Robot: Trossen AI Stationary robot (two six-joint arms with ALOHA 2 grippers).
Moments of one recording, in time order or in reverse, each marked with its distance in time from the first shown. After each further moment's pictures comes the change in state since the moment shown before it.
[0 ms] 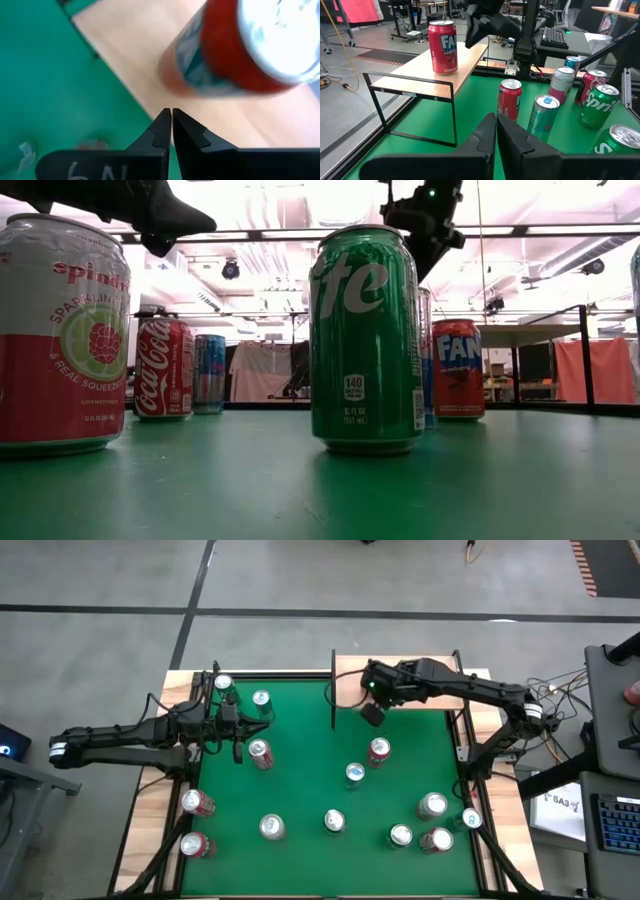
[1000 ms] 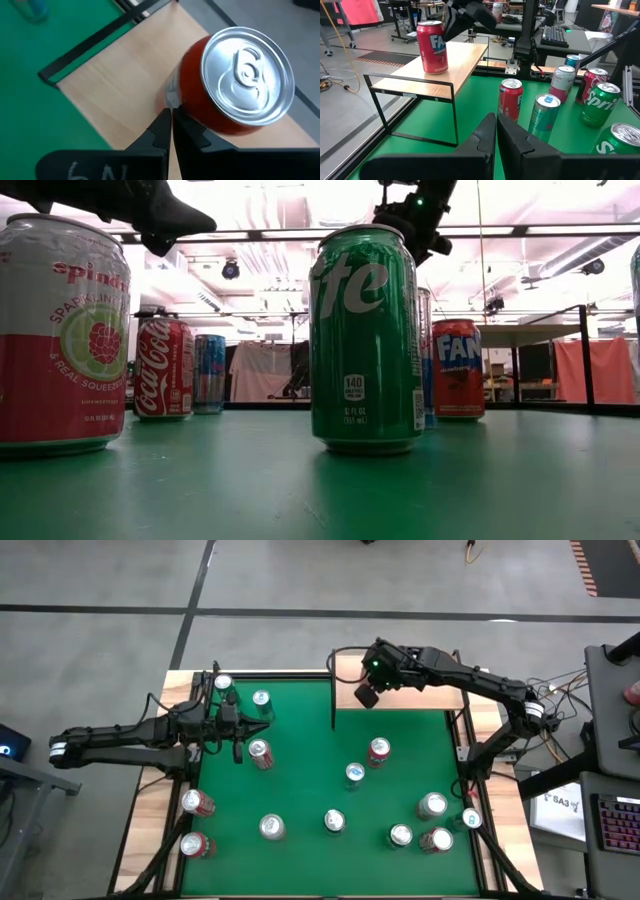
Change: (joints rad) left arm 0.000 0.000 0.000 0.000 0.000 0.014; right arm -0.113 -0.003 0.000 0.172 -0.020 -0.073
